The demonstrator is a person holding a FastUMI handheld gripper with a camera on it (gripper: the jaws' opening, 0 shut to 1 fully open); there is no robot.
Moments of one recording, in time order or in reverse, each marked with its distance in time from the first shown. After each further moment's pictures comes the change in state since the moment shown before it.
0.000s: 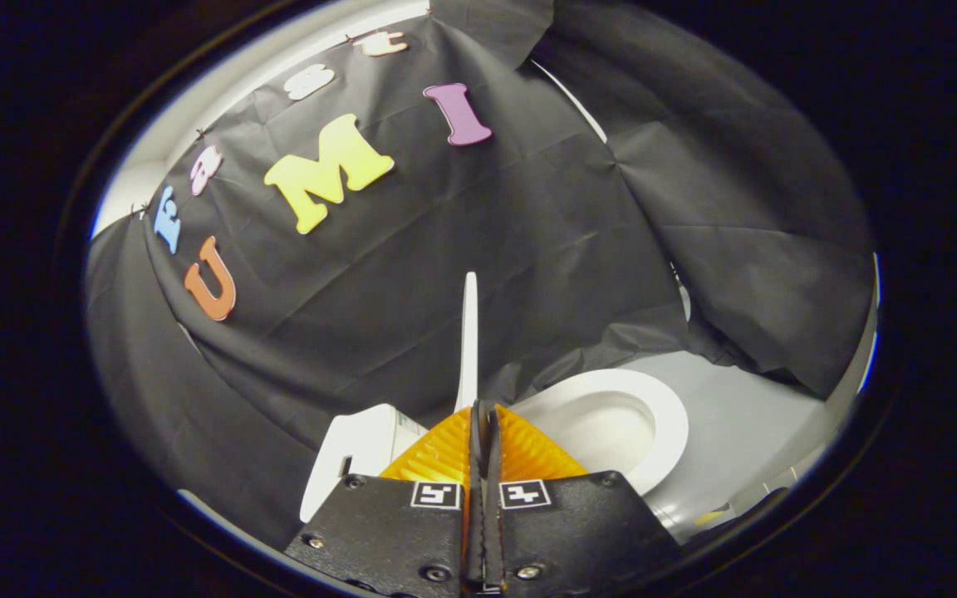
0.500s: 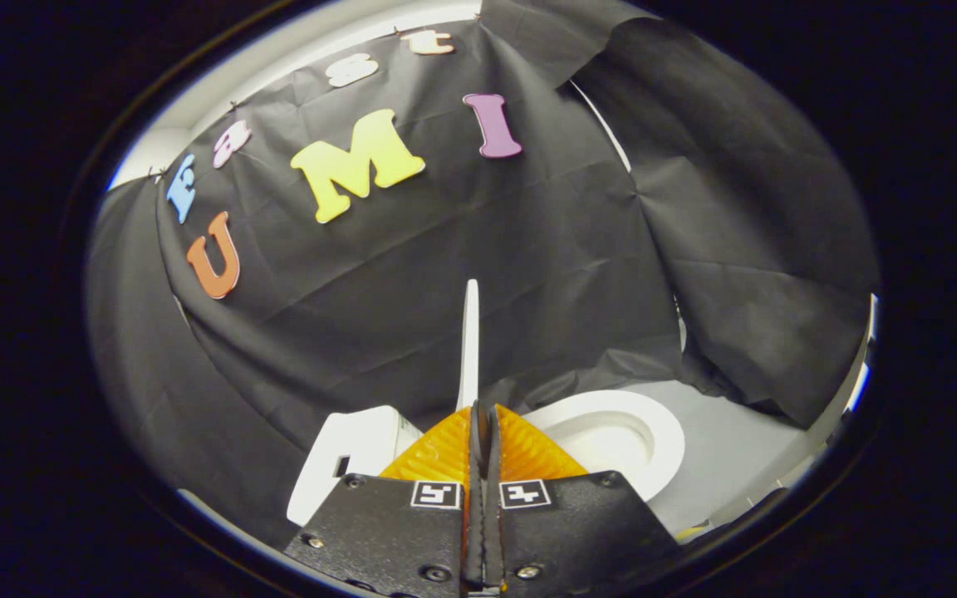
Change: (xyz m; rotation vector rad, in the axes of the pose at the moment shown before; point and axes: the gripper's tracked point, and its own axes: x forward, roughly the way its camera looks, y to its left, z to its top) arm -0.001 0.044 -0.006 -0.125 -0.069 -0.037
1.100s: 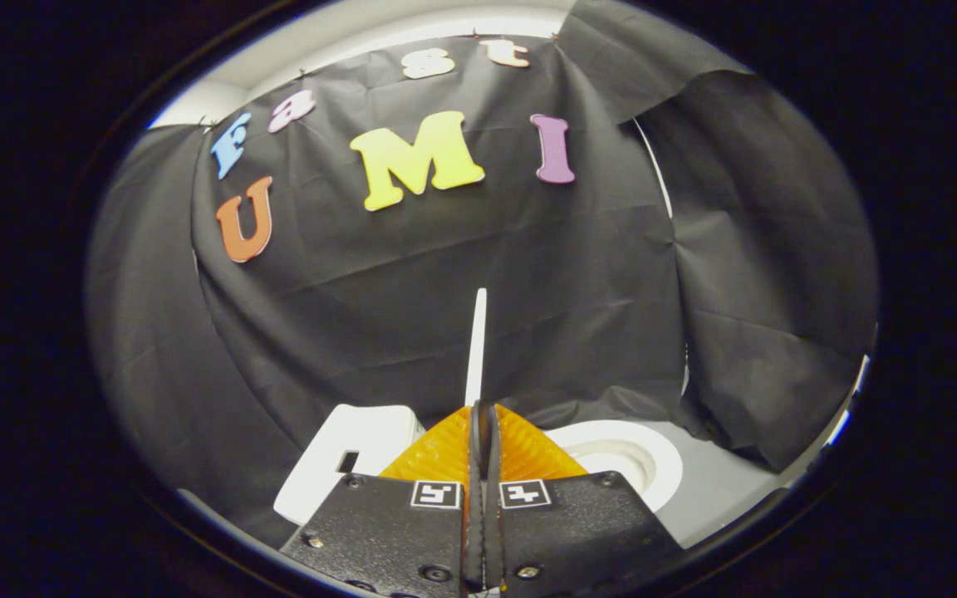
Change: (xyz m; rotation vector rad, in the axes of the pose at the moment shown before) arm -0.002 0.066 -0.012 -0.202 -0.078 0.011
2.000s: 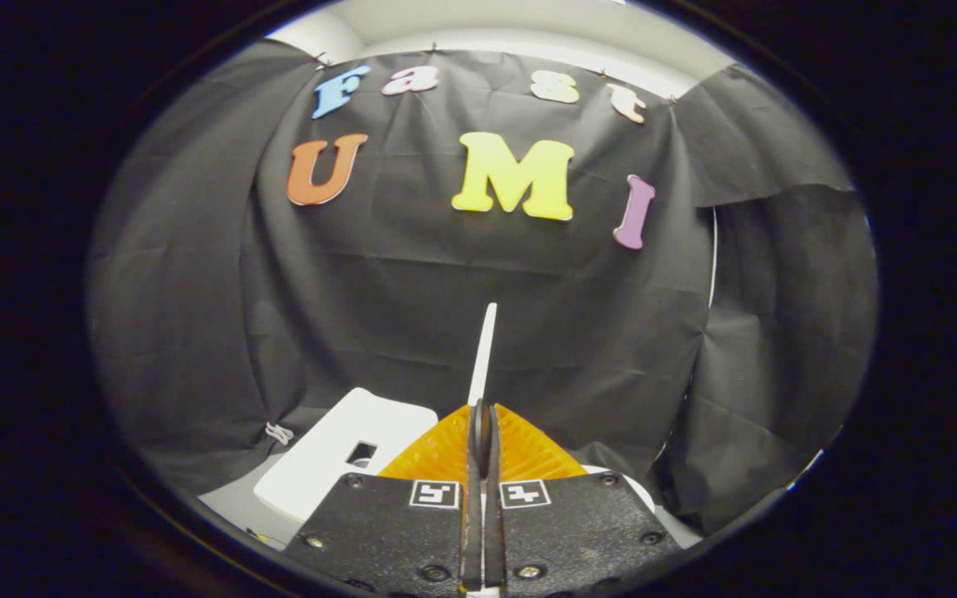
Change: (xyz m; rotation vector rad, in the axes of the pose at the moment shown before) arm -0.002 0.111 -0.018 -0.368 -0.099 0.005
